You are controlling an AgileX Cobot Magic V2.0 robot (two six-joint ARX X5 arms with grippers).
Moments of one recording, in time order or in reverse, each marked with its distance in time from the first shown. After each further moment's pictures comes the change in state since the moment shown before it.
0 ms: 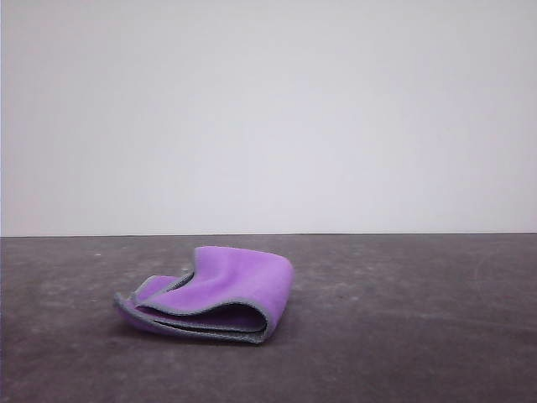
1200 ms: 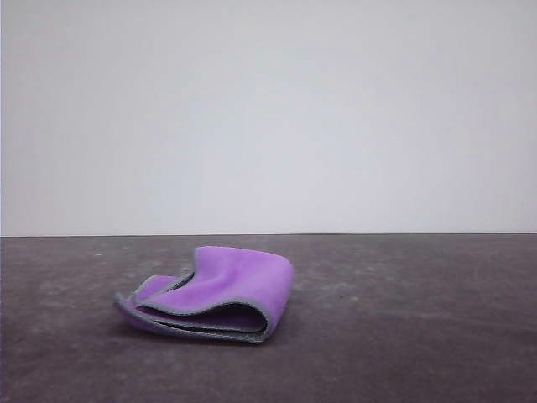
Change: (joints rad) left_arx 0.000 0.000 0.000 0.000 0.000 0.000; right_arx 0.000 0.000 0.000 0.000 0.000 0.000
